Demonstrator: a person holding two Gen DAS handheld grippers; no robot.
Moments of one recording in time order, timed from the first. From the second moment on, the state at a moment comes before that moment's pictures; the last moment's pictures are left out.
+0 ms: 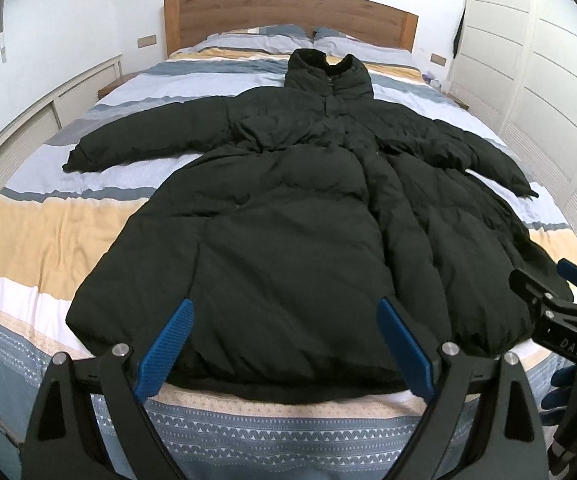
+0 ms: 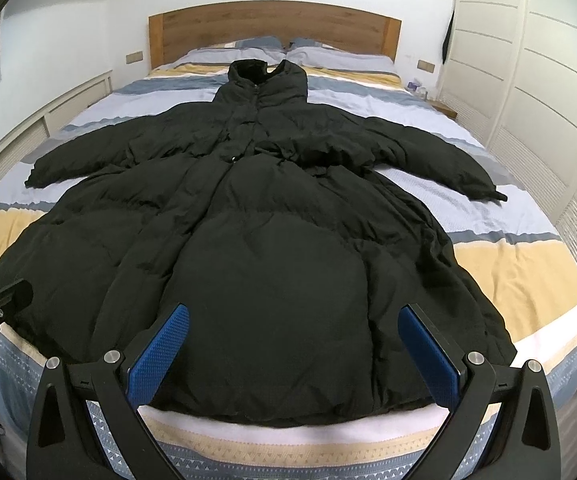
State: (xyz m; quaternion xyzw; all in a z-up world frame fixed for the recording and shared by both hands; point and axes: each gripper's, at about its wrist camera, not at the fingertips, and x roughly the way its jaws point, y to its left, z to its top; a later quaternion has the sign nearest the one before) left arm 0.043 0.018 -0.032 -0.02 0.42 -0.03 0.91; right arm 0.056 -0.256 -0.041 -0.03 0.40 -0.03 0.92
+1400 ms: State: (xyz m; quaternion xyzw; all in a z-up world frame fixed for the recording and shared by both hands) left arm 0.306 -0.004 -0.044 0.00 0.46 0.05 0.89; right arm 0.358 -0.681 -0.141 0.43 0.38 -0.15 0.80
